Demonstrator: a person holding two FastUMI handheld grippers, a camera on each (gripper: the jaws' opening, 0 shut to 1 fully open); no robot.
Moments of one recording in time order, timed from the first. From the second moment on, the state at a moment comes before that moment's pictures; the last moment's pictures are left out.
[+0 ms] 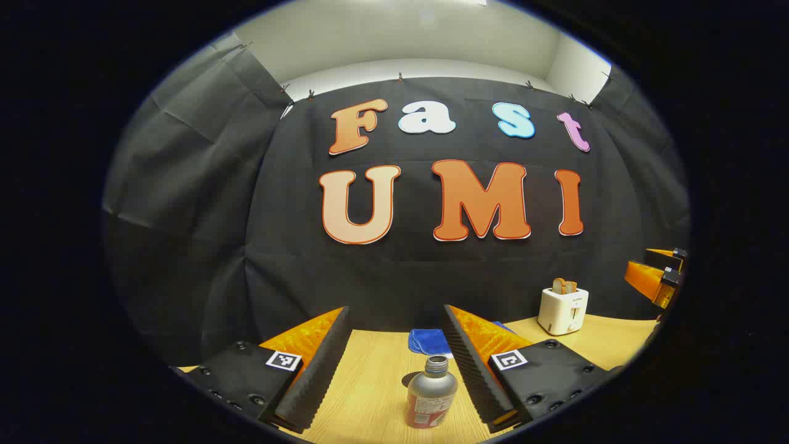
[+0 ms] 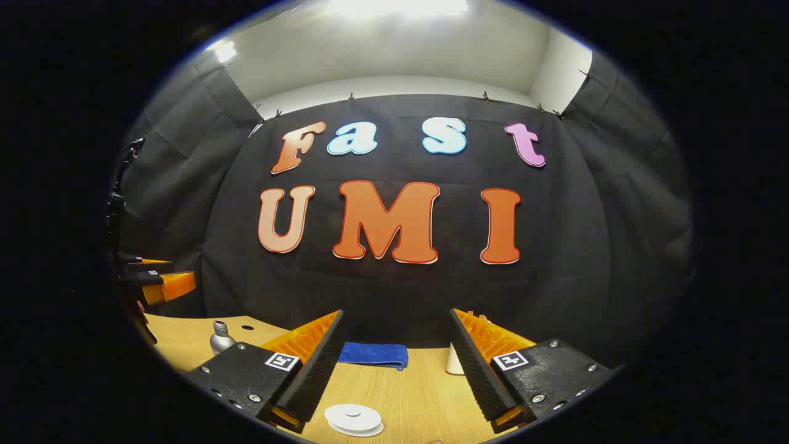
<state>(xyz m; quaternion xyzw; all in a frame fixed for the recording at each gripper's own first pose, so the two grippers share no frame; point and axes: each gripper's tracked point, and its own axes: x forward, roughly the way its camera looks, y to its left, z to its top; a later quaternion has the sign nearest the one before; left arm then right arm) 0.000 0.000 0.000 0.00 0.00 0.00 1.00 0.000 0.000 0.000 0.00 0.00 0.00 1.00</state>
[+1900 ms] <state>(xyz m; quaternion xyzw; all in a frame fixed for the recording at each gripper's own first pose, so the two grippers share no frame) -0.015 -0.005 -0.041 0.02 0.06 -0.02 1.00 0.004 0.056 -0.154 0.01 0.22 0.08 0.97</state>
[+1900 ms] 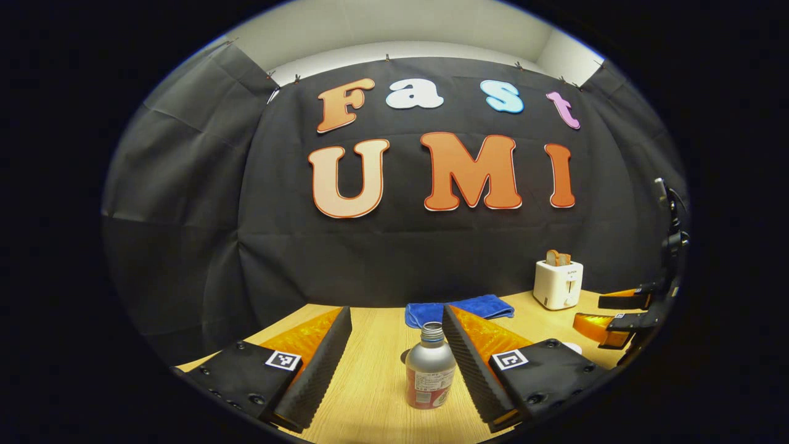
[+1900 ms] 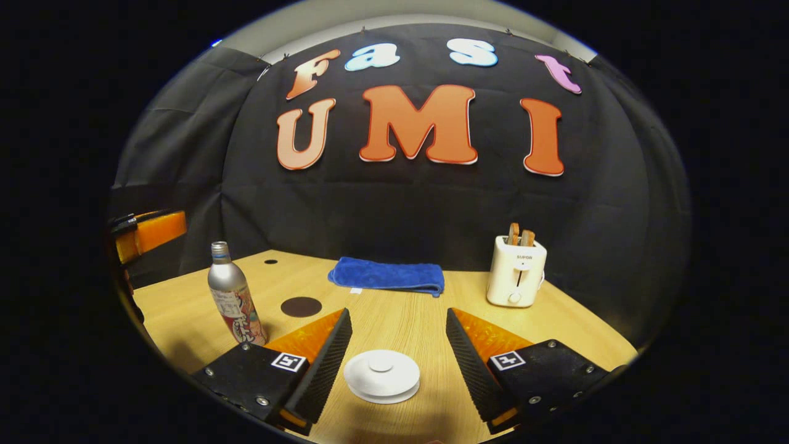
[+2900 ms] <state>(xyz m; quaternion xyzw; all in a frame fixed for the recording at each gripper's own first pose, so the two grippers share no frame) -0.004 -0.016 -0.088 0.02 0.11 -0.03 0.99 0.014 0.082 -0.225 -0.02 0.30 0.12 0.95</state>
